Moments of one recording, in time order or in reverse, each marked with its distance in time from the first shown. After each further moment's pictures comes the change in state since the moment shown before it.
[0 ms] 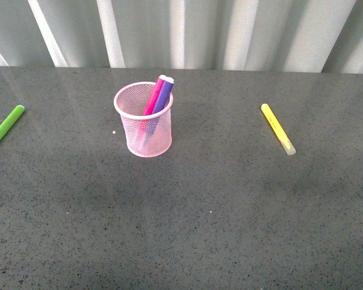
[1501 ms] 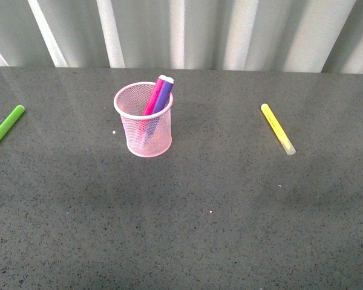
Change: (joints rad) left arm 0.000 0.000 0.000 0.000 0.000 0.000; right arm 0.000 -0.346 0.001 -0.351 0.001 0.001
